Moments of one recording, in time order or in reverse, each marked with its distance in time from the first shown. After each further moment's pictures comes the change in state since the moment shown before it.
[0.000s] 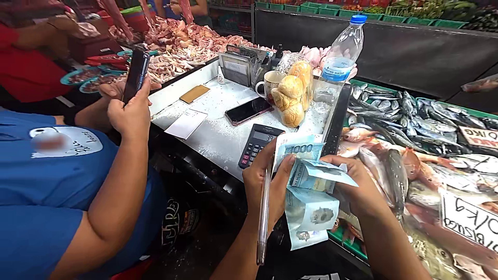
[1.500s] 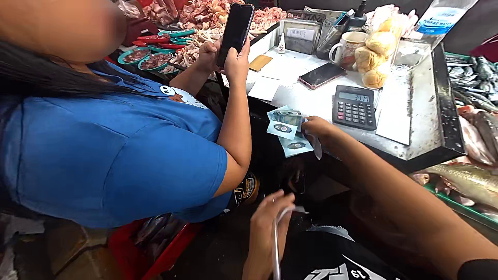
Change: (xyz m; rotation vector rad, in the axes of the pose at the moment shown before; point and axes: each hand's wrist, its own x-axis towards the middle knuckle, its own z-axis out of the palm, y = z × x) left_hand -0.122 0.016 -0.322 0.404 -0.244 -0.128; right_hand 0.077 0.089 0.256 -0.357 -0.079 0.694
